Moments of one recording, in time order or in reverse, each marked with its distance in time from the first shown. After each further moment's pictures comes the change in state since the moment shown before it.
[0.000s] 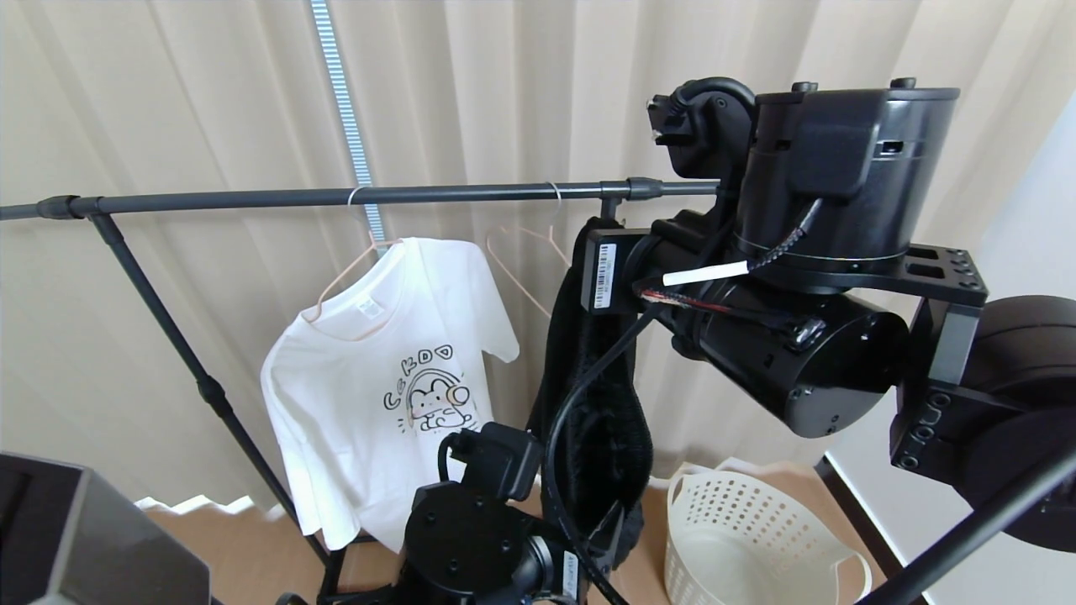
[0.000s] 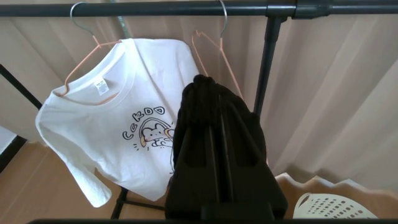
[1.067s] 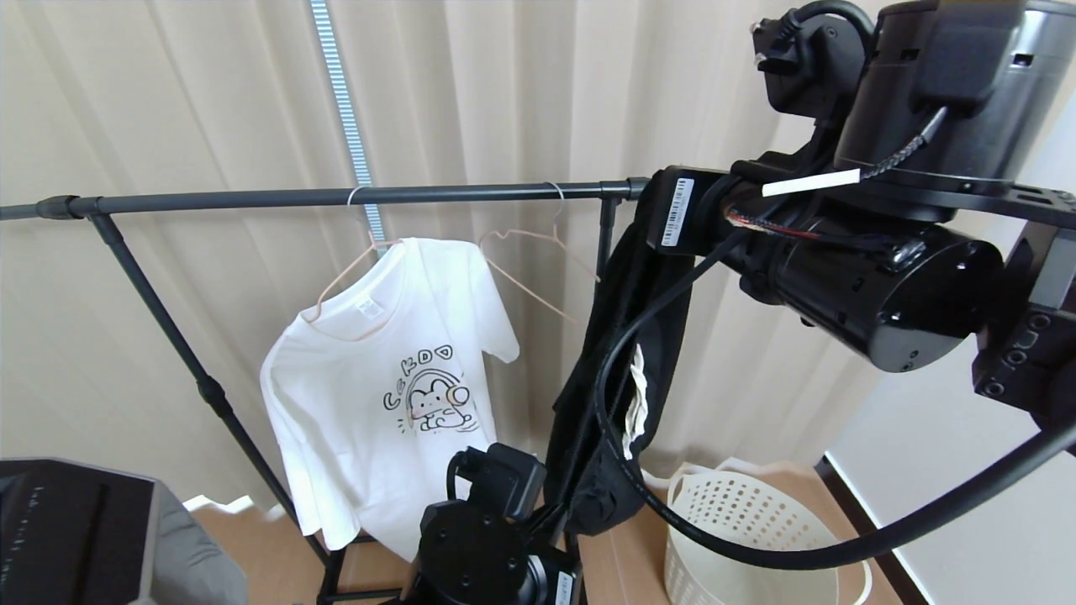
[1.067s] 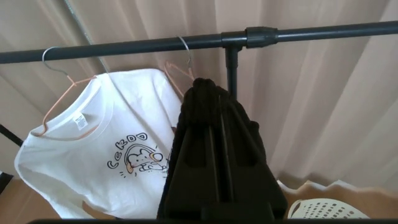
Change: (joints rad) left arm 0.006 0.039 0.034 -0.007 0.003 0.037; right arm -0.106 -0.082 -0.004 0.001 -0.013 0.010
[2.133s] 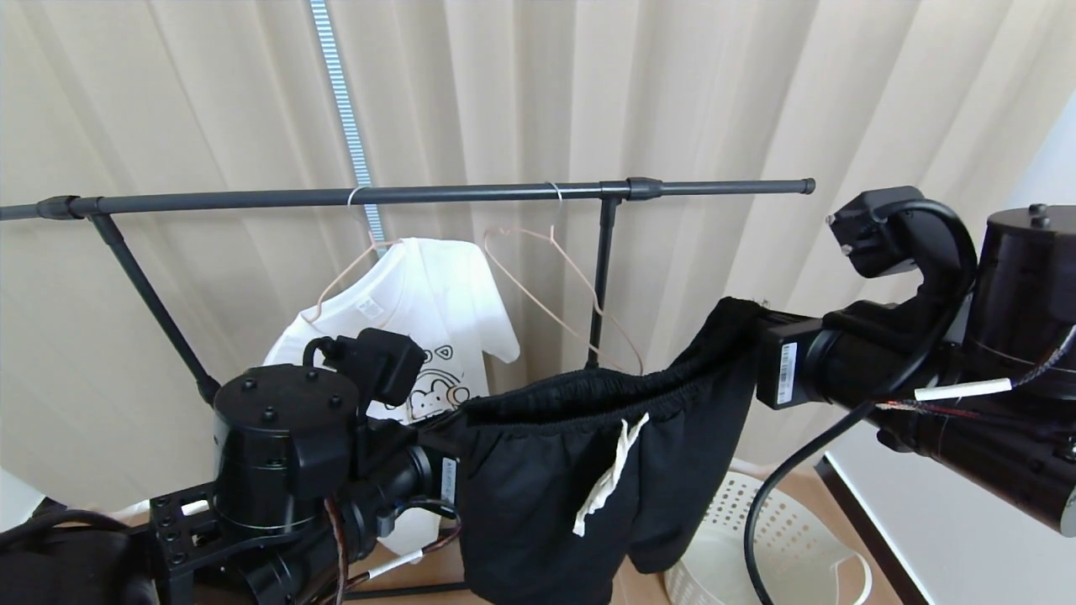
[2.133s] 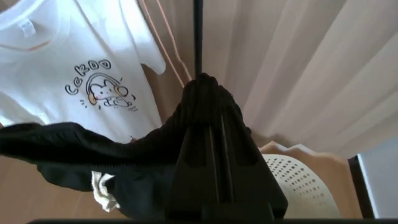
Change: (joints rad) left arm 0.237 -0.364 -0.064 0.391 -0.056 0.129; right arm -0.090 -0.222 0.457 0.020 0.176 -0.079
